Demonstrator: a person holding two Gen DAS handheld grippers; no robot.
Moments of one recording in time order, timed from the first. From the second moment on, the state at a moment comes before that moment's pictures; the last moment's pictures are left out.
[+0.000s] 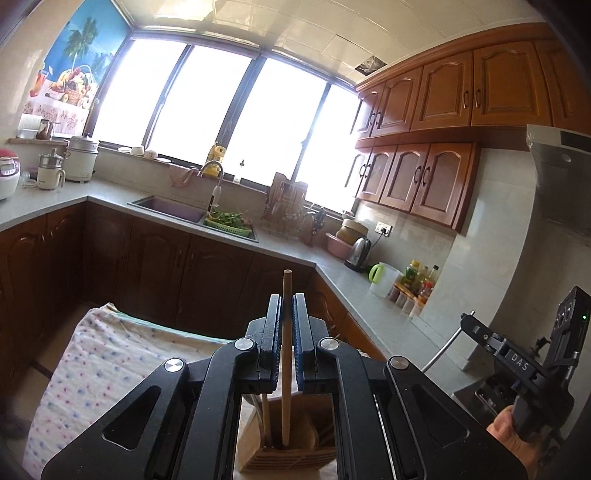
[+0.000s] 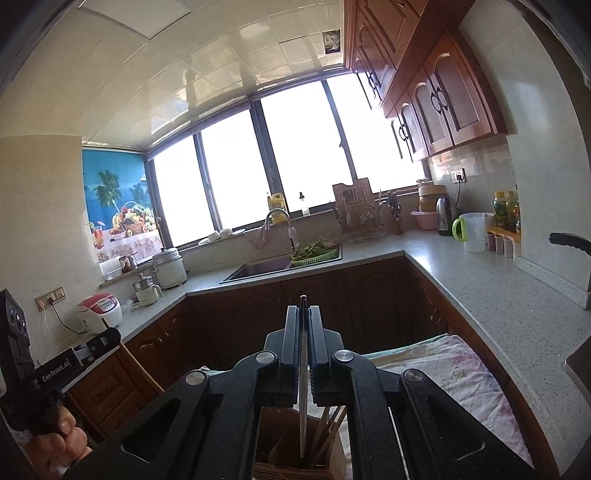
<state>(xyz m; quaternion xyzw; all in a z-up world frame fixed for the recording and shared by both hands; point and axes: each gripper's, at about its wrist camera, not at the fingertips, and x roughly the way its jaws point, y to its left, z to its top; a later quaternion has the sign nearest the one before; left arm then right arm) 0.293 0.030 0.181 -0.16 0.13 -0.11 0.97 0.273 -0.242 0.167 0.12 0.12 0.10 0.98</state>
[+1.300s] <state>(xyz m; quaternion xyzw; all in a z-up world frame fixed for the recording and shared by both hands) 0.313 0.002 0.098 -0.13 0.22 -0.10 0.96 0.304 -0.248 0.073 0.17 0.23 0.09 0.95</state>
